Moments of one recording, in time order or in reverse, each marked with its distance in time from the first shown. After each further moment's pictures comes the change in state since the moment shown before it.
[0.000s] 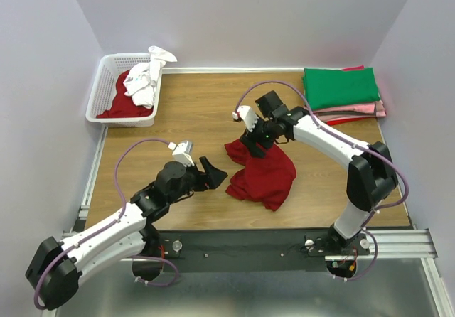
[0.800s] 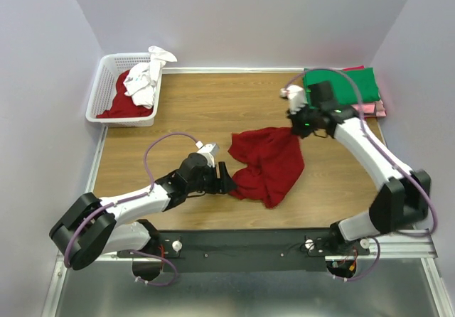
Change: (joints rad) left arm -0.017 0.443 0.083 0.136 0.219 0.100; right arm -0.209 -0.167 -0.075 -0.029 0.081 0.076
